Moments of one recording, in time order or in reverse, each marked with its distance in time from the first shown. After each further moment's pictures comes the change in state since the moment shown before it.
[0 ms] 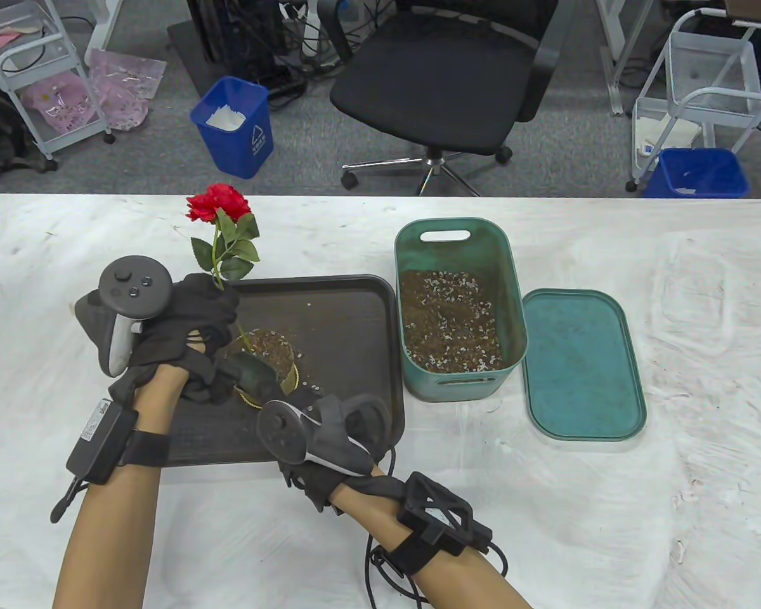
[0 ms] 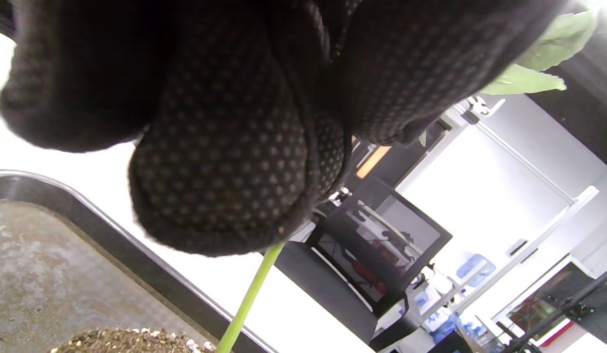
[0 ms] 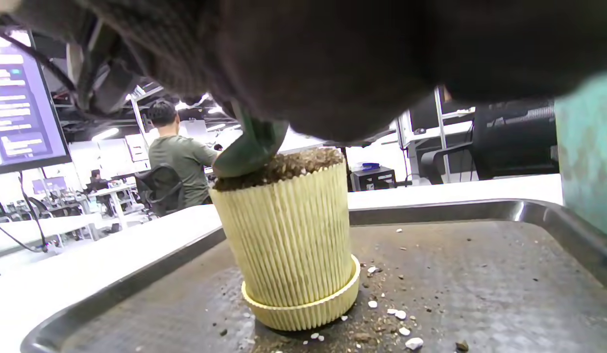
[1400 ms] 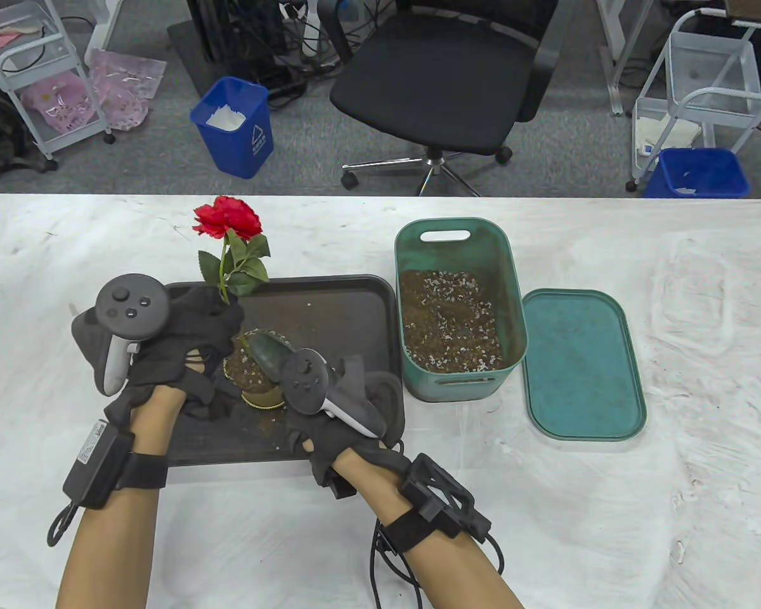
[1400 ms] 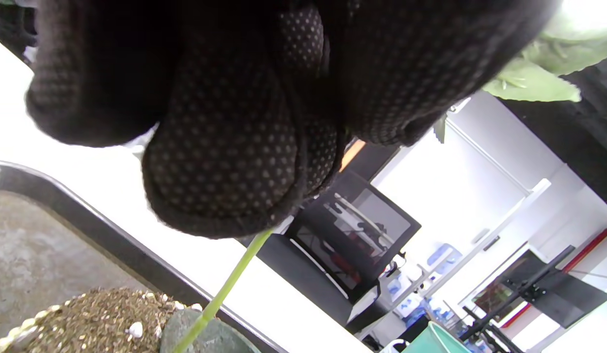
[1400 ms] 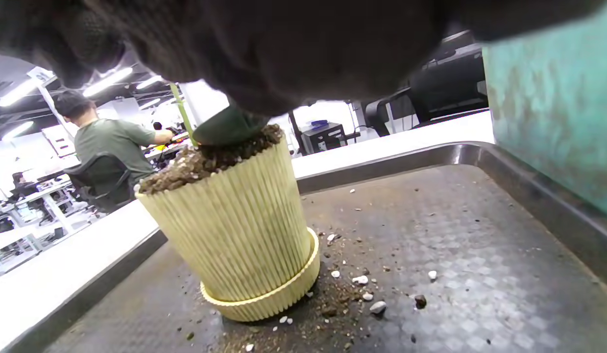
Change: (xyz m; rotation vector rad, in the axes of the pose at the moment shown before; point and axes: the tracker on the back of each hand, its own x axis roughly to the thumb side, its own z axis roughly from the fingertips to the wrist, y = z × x) left_hand 0.004 -0.002 0.015 -0.021 -0.082 0.003; right_hand -0.022 0.007 -0.030 0.119 0.218 -0.077
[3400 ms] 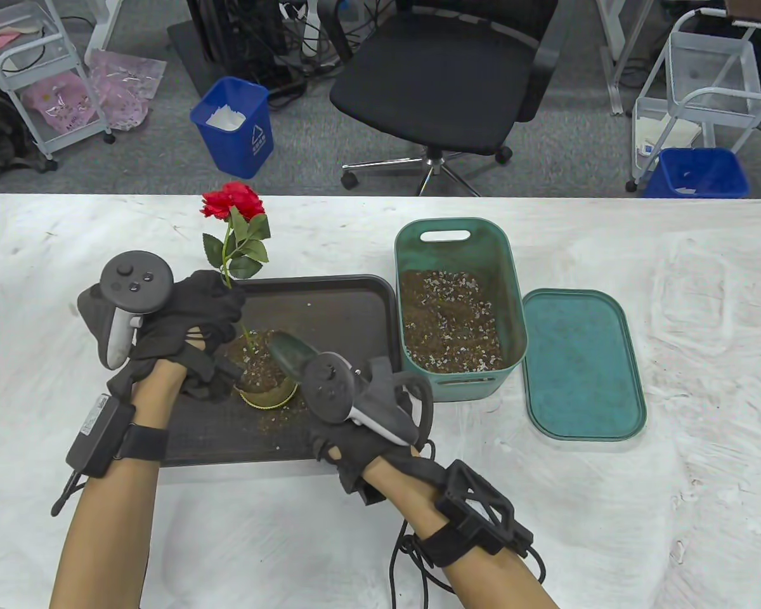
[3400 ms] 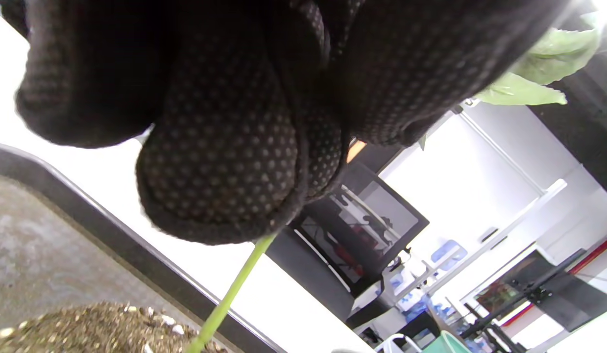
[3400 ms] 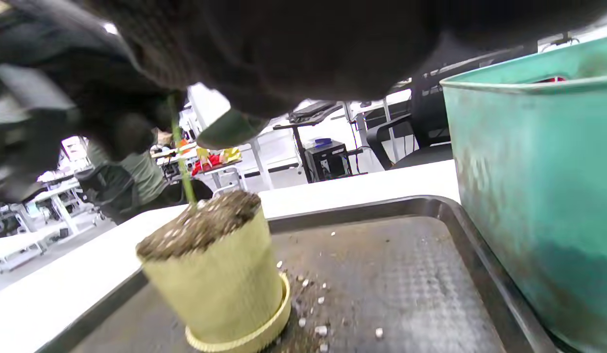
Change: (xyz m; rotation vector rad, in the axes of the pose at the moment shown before) left_hand -0.008 0.000 -0.020 -0.055 0.034 0.057; right_hand -0.022 -0.053 0.011 -0.045 -0.043 -0.002
